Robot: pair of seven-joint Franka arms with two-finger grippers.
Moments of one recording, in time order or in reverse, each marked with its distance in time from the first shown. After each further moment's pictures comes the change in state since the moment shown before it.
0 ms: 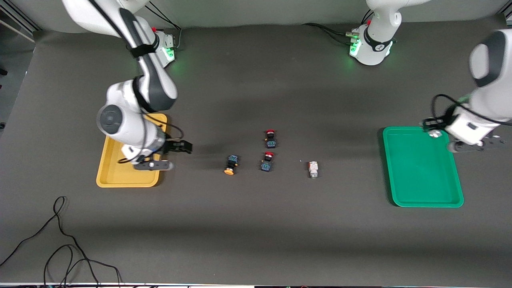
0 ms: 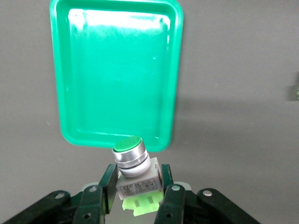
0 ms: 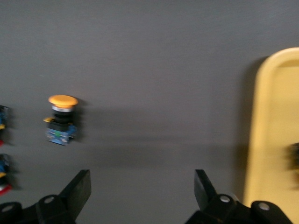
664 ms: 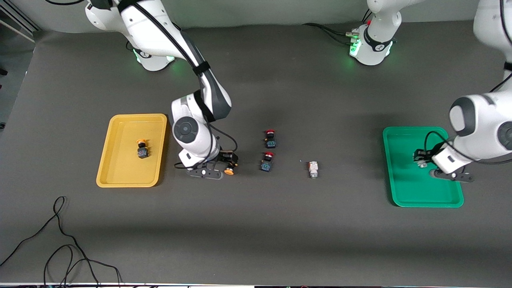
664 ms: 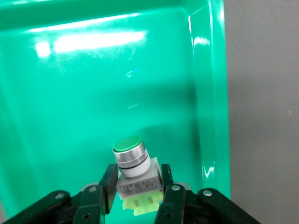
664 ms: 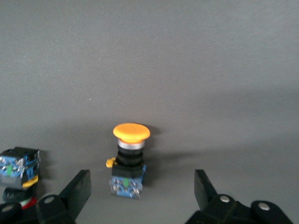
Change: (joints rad) left arm 0.099 0.370 -0.007 -0.102 0.000 0.506 0.270; right arm 0.143 0.326 0.016 0.241 0.081 0.128 0.248
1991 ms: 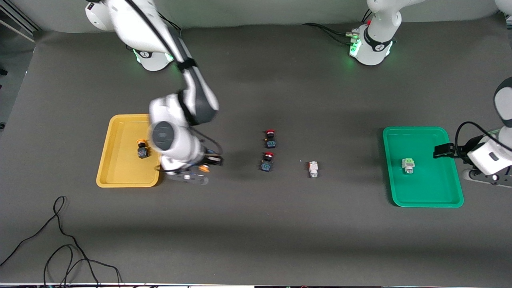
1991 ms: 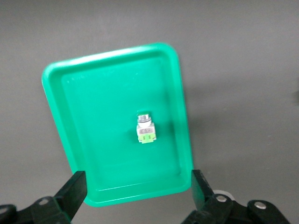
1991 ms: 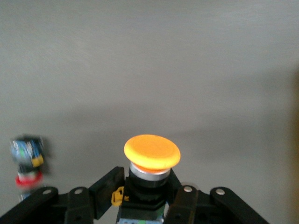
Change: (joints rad) left arm -0.050 -0.142 -0.027 0.350 -0.006 -0.466 -0.024; right arm 0.009 -0.134 -0.201 0.063 0.020 -0.381 -0.154
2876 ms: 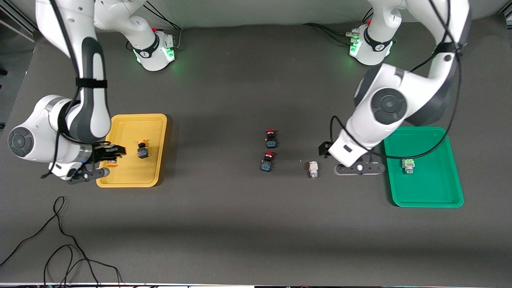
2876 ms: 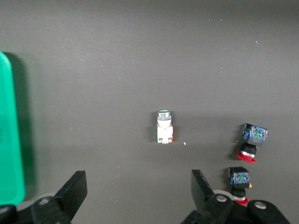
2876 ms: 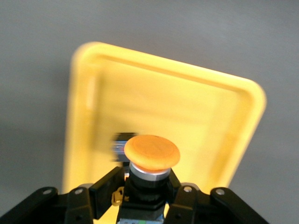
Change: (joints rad) left arm -0.509 0.082 -0.010 0.006 -0.006 0.149 -0.733; right arm -0.096 -0.039 -0.410 -0.322 0.004 0.074 -0.976
